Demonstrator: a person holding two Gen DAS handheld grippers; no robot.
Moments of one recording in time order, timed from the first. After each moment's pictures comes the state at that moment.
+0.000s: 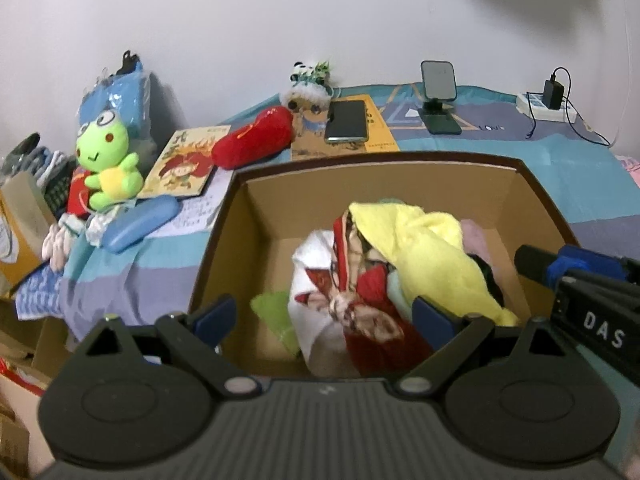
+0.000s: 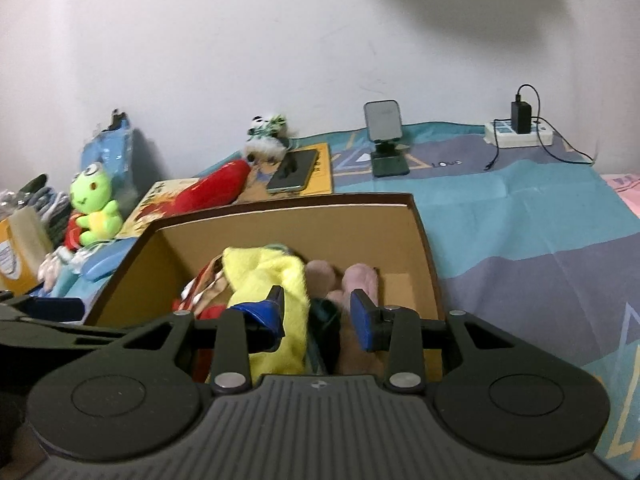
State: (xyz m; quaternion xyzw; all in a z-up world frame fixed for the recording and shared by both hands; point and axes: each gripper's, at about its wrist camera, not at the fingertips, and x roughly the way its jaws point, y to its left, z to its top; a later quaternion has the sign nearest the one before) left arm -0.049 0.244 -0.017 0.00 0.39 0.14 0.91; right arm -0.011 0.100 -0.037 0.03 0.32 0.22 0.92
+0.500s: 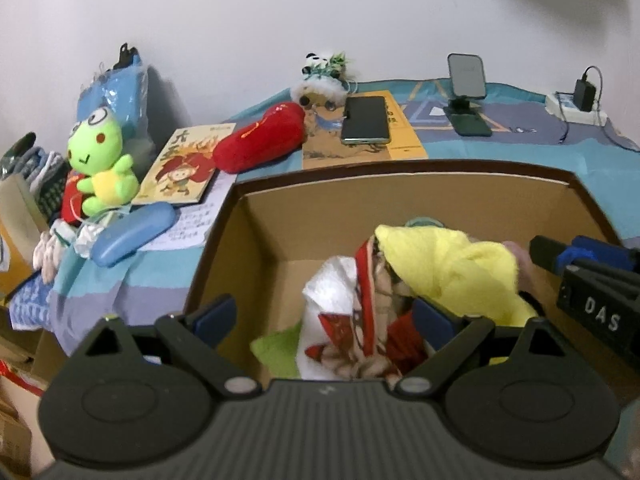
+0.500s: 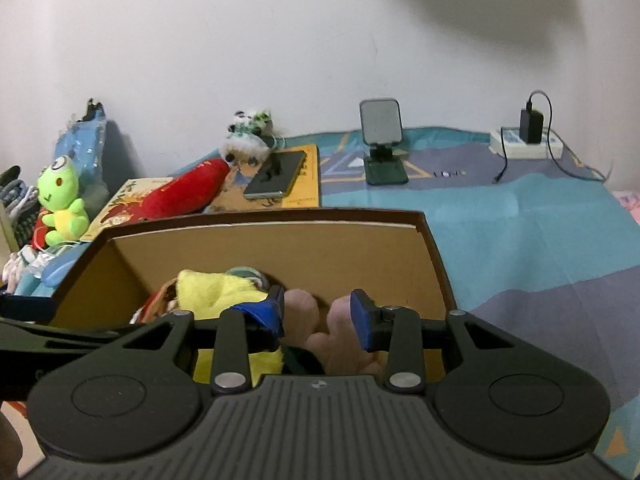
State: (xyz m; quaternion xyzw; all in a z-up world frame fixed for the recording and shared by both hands) left arm 0.007 0.270 -0.046 0.00 0.40 0.16 0.90; right arm 0.042 0.125 -0.063 0.00 0.30 0.19 0.93
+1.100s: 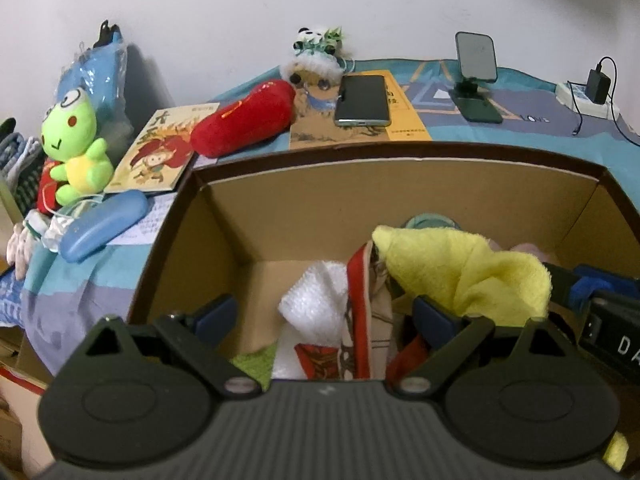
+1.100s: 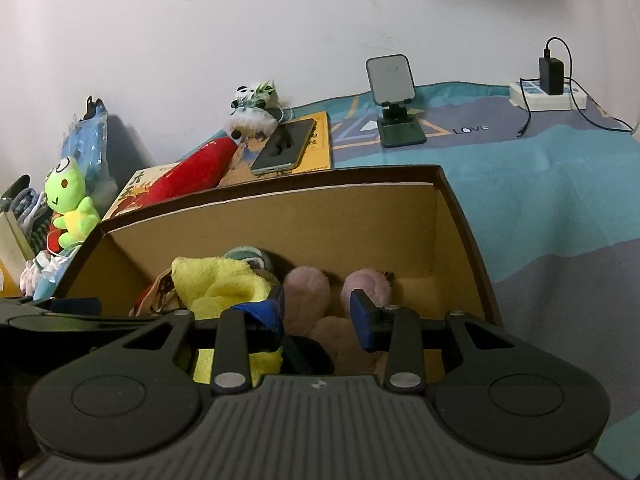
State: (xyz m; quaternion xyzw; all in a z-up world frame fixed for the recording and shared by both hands) left arm 0.046 0.280 -0.076 -0.02 0.42 0.15 0.90; right arm 0.071 0.124 -0.087 0.05 0.36 0.22 0.91
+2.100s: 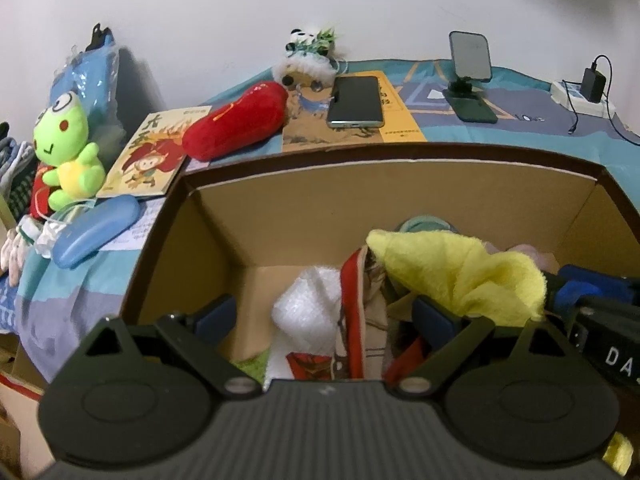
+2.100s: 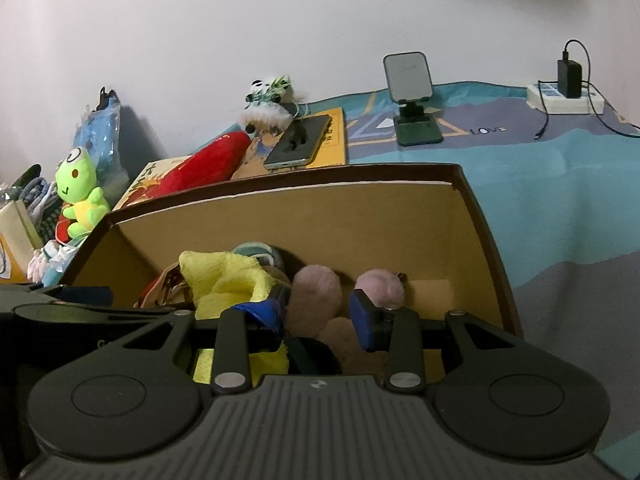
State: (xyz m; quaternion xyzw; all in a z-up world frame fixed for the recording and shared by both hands) left arm 0.053 0.282 -0.079 -0.02 0.41 0.14 0.90; right arm 0.077 0.127 -0.091 0.04 0.36 0.24 0.90
